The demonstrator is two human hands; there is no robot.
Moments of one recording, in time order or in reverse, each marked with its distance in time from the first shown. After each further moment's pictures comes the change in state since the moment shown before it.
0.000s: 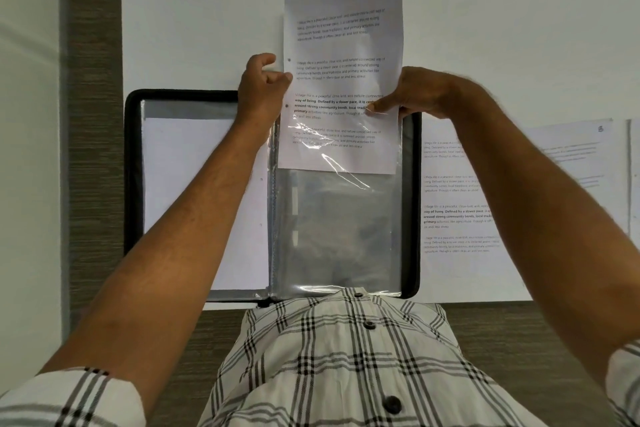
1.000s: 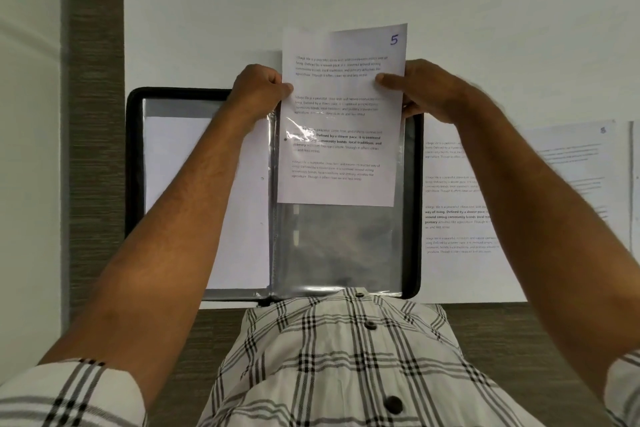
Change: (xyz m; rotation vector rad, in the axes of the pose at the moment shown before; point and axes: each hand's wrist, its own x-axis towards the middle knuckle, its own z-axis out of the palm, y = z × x) left_hand 0.016 0.002 -0.020 0.289 -0.238 -0.042; right_hand -0.014 -0.001 0.005 0.173 0.149 -0.049
